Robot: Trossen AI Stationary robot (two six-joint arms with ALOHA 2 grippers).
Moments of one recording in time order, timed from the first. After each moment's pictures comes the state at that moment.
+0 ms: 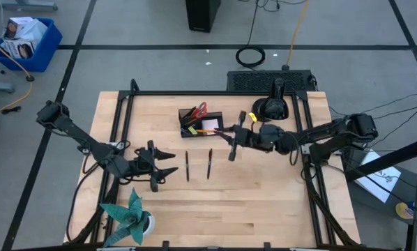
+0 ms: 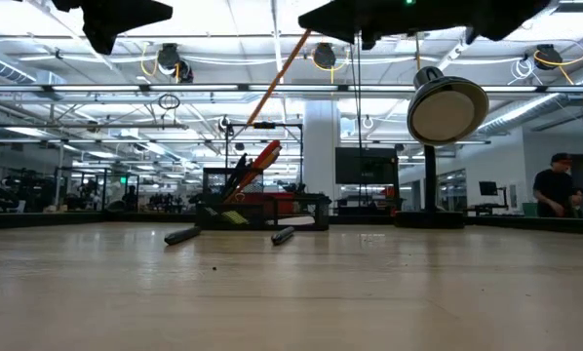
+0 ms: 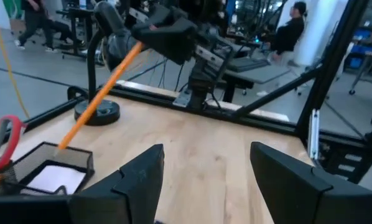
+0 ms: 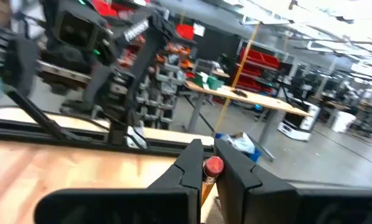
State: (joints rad) left arm -0.60 0.99 0.48 0.40 -0.75 -0.25; right arm 0.05 1.41 0.72 0.75 0.29 -0.27
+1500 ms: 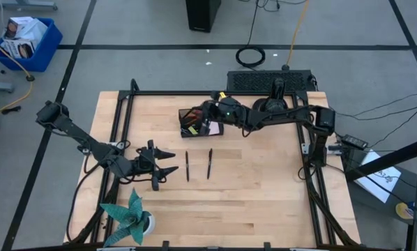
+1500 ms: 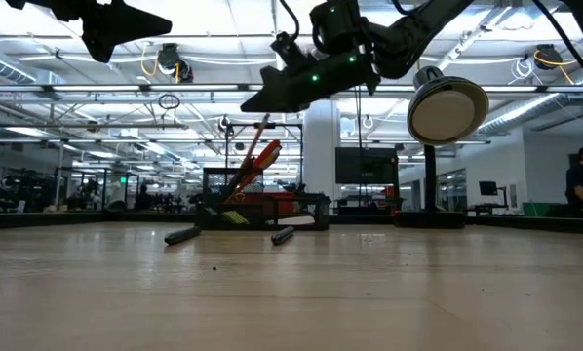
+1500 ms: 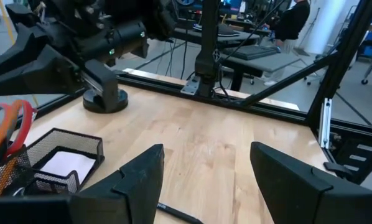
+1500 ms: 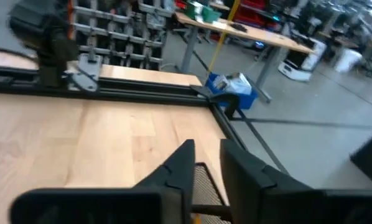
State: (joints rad) left arm -0.58 0.98 0.48 0.32 -0.75 -0.29; right arm -0.26 1.86 1.18 0.48 0.07 -0.23
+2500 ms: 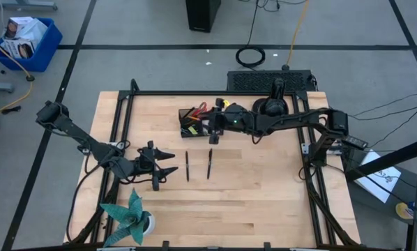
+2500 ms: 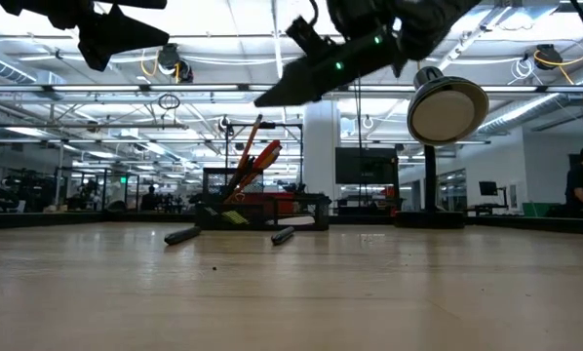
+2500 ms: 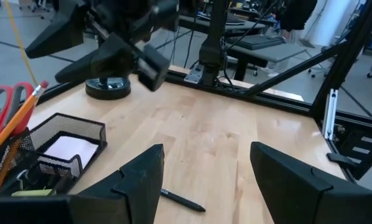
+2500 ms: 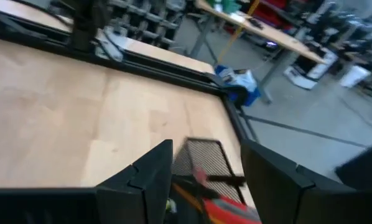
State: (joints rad) left arm -0.58 0.98 0.48 0.26 -0.75 -0.36; right arm -0.19 1.72 1.09 0.34 0.09 -0.38
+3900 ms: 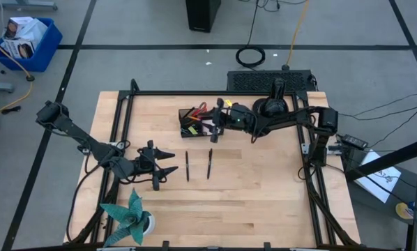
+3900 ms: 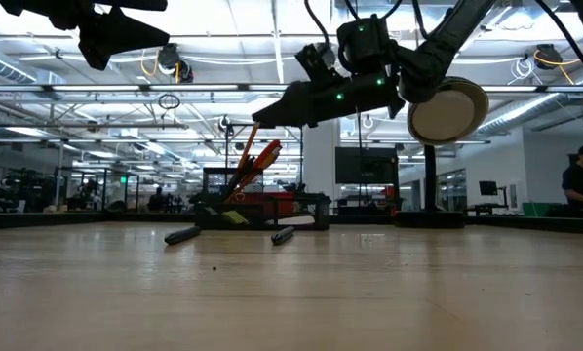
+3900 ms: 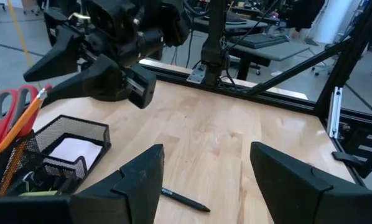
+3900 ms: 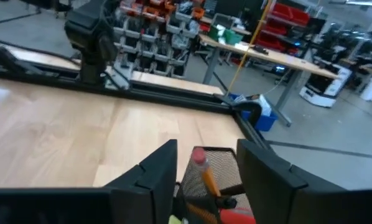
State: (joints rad) left arm -0.58 0.98 0.48 0.25 -0.76 -0.34; right arm -0.27 1.83 0.94 0.78 -0.06 -0.27
